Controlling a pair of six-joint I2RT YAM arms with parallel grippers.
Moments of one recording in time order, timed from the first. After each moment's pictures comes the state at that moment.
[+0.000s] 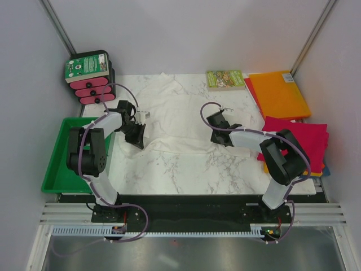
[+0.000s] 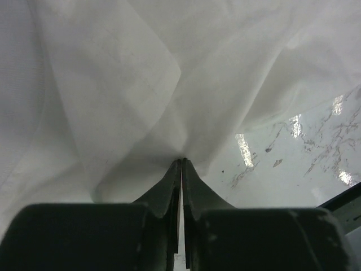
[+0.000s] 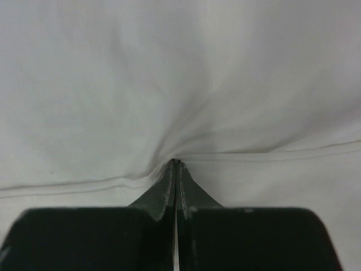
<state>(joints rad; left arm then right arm) -0.09 1.78 1.14 -0.73 0.37 0.25 0.55 1.76 0.98 -0.22 0.39 0.70</state>
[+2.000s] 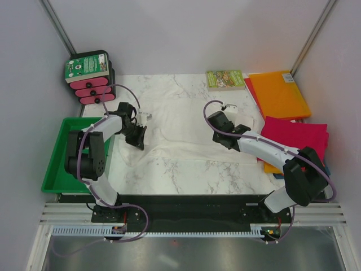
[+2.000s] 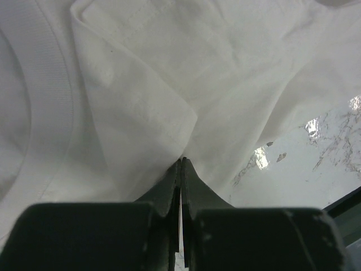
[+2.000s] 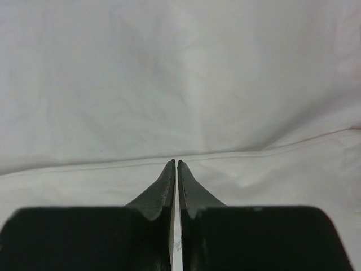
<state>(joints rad) -0.11 1.74 1.08 -0.70 0.37 0.31 0.64 1.51 0.99 -0.41 0.50 0.71</state>
